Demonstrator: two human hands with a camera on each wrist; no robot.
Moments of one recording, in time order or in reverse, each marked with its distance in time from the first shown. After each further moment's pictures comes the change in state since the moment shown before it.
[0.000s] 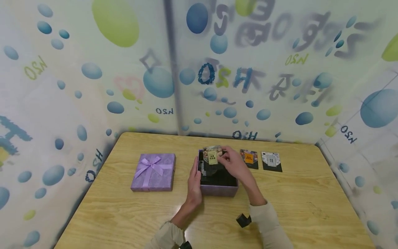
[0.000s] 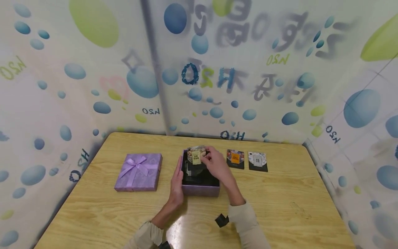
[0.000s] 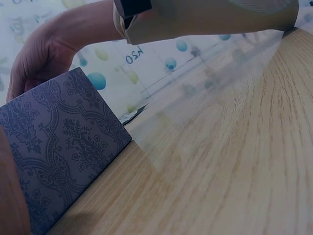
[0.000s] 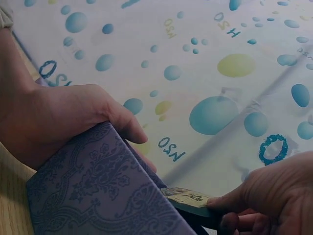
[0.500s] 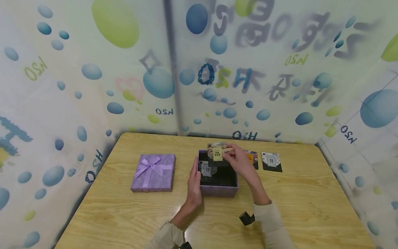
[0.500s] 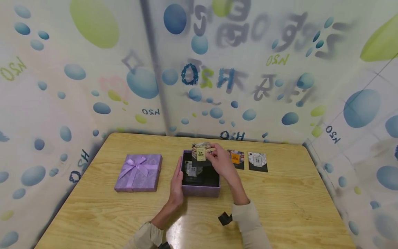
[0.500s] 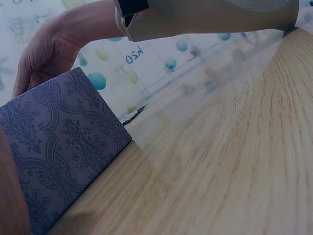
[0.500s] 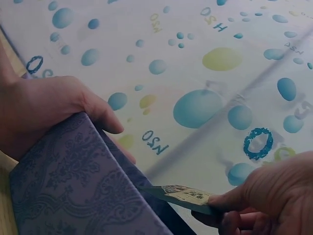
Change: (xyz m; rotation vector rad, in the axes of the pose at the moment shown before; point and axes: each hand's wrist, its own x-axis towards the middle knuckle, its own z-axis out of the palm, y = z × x) left_hand -0.001 0.000 0.001 -0.009 0.000 0.003; right_hand -0.001 0.007 -0.017 0.065 0.025 0.002
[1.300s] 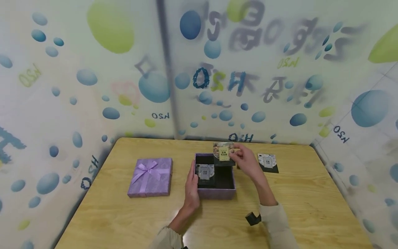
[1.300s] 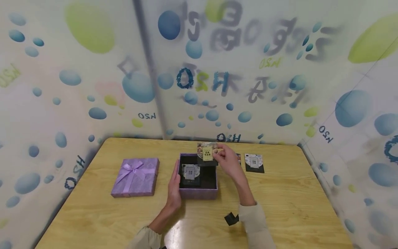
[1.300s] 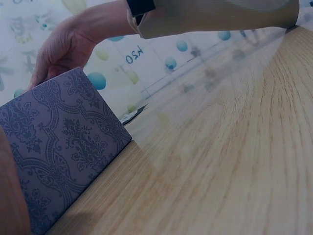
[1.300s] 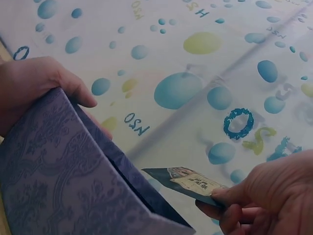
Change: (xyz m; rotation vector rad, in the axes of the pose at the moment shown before) left_hand 0.000 -0.001 0.001 0.046 0.020 0.034; right_hand -0.008 0.014 -0.028 0.052 0.073 0.022
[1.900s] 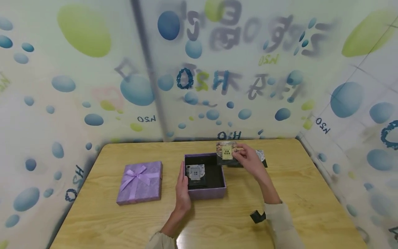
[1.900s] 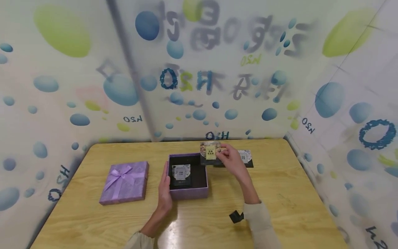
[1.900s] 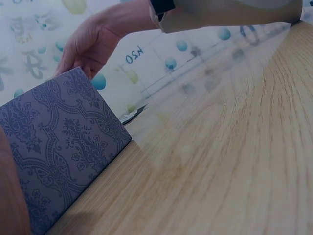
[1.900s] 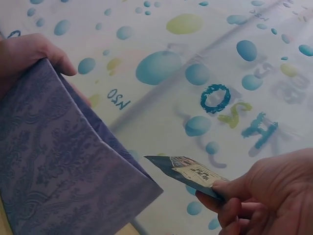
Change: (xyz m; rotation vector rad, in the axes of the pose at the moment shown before) left_hand -0.001 -0.002 0.003 0.002 0.001 -0.005; right_hand -0.017 0.031 -0.042 0.039 0.033 0.047
